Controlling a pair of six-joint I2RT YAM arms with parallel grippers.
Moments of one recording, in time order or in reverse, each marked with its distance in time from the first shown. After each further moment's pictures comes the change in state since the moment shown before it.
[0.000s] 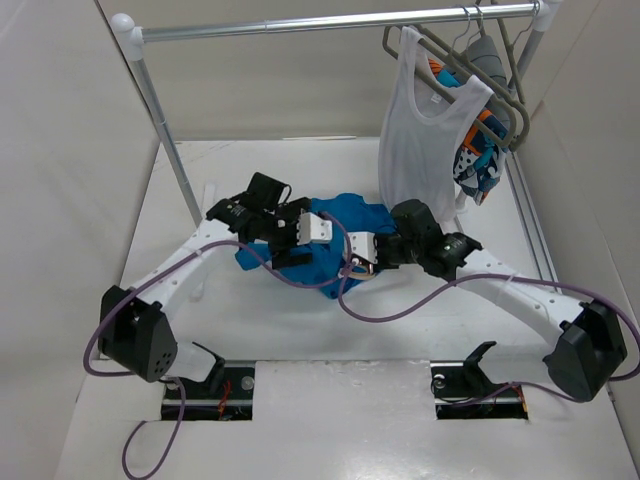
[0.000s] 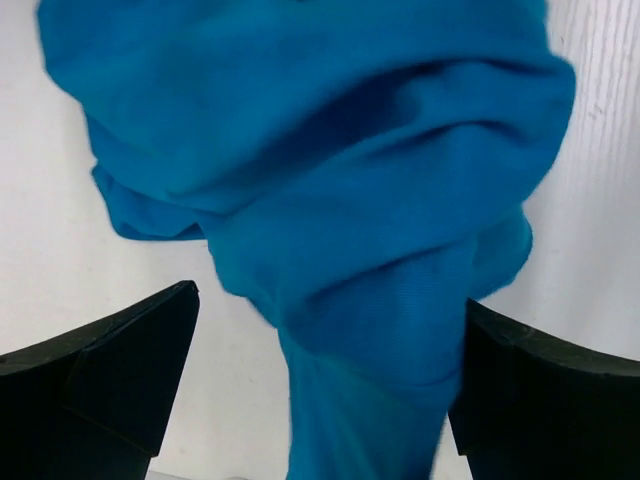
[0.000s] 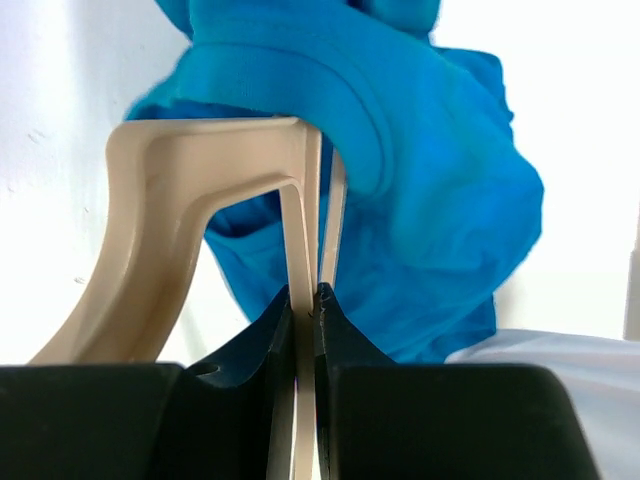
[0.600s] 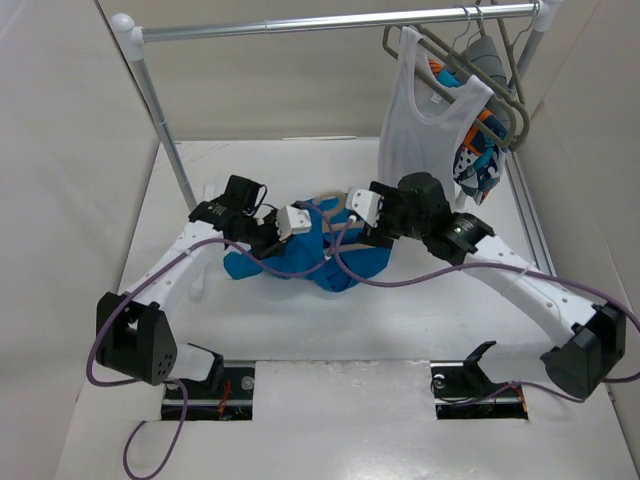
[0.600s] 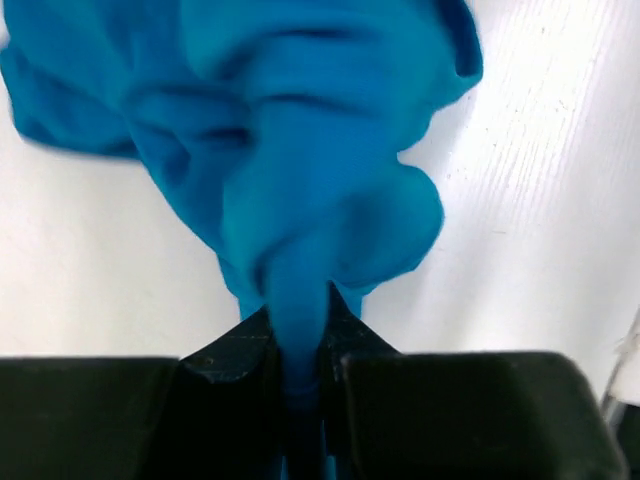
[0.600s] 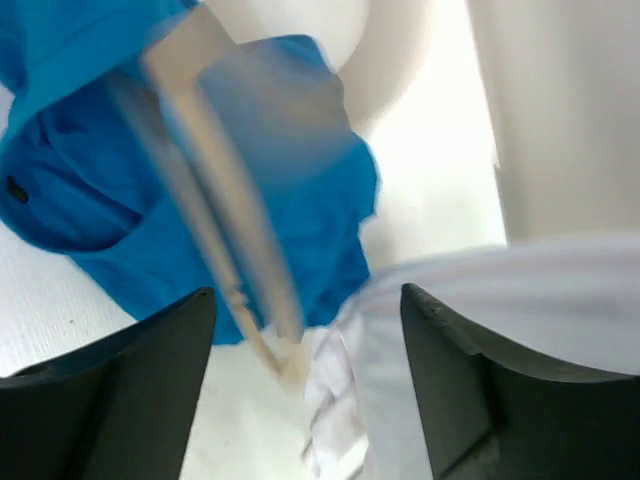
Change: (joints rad) left arm 0.137 0.011 -0.039 -0.059 0.094 -0.093; right arm -0.011 0.053 0.229 -0.040 0.206 0.102
